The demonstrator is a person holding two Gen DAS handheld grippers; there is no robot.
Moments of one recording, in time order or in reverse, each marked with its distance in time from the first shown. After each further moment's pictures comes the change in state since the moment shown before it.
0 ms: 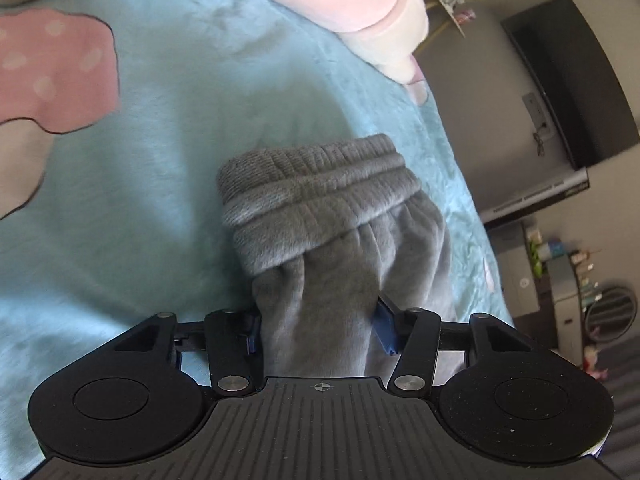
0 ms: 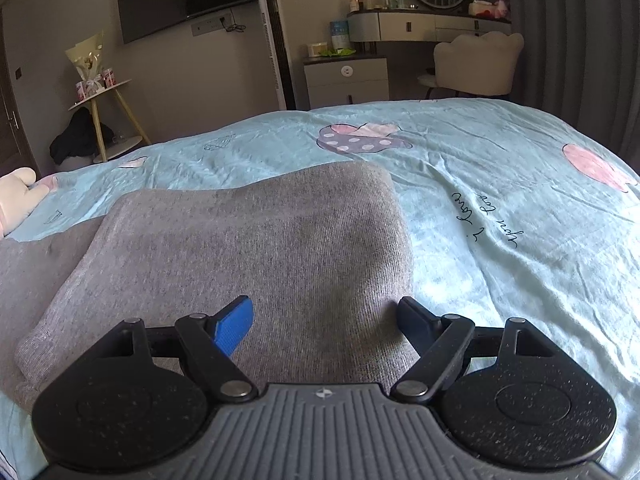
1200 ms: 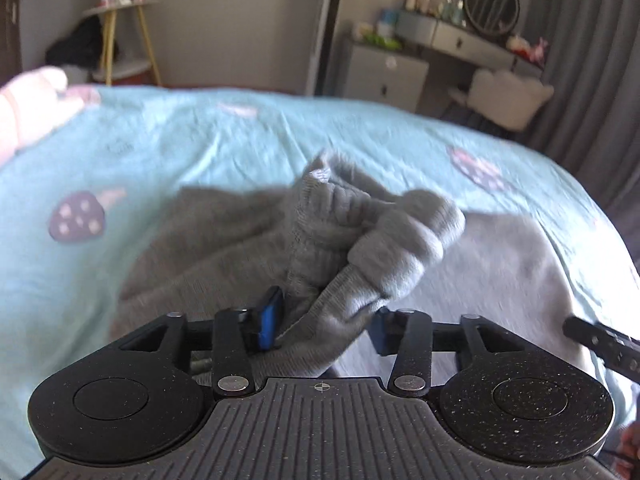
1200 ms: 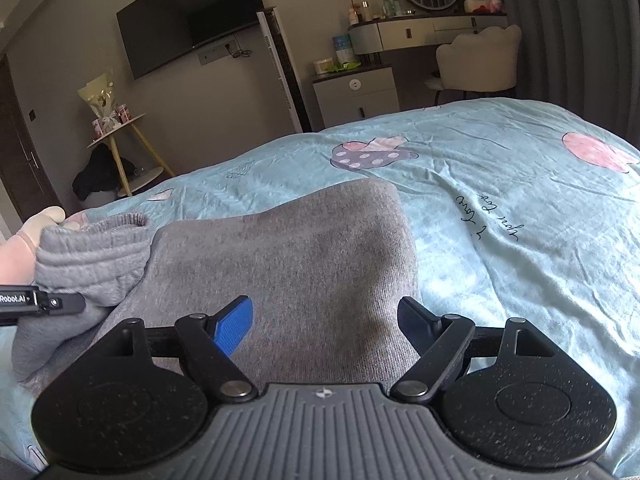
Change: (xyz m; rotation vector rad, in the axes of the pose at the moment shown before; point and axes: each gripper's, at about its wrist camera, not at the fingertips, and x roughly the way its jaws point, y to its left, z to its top) left arm -0.041 -0.182 -0.234 1.040 0.143 -0.025; right arm -0.033 -0.010 0.000 0.090 -0.041 0.104
